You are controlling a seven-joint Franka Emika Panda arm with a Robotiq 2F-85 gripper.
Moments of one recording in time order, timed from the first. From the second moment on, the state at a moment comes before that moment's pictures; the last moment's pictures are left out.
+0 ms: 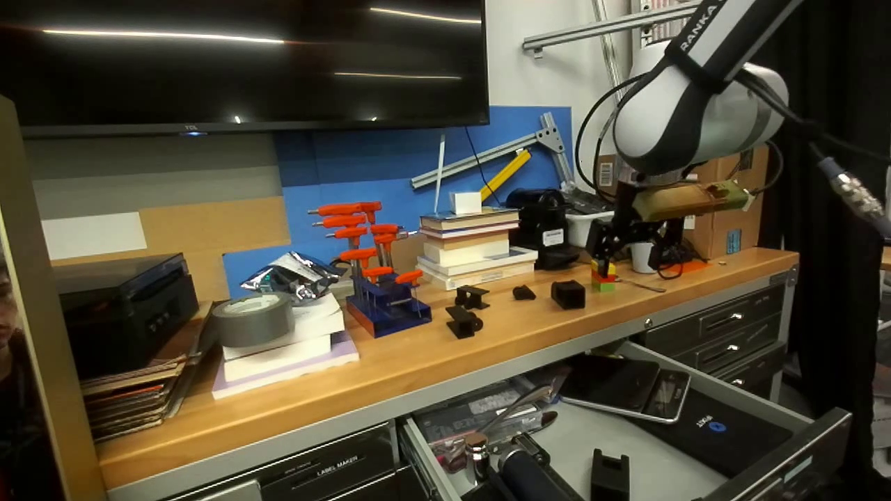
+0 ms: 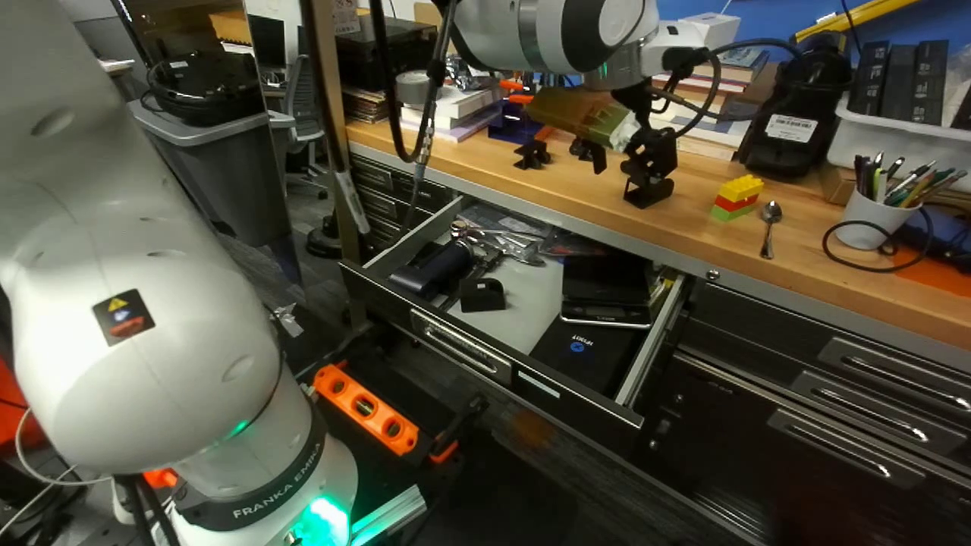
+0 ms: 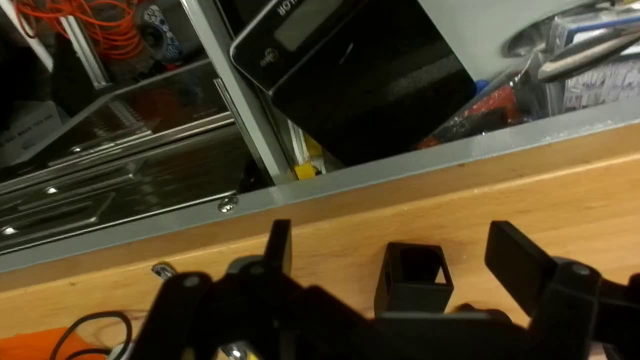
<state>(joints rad) -0.15 -0.07 -0.07 -2.41 -0.18 2.66 0.18</state>
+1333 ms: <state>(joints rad) -0.22 0.43 -0.03 -1.85 0.22 2.52 -0.27</state>
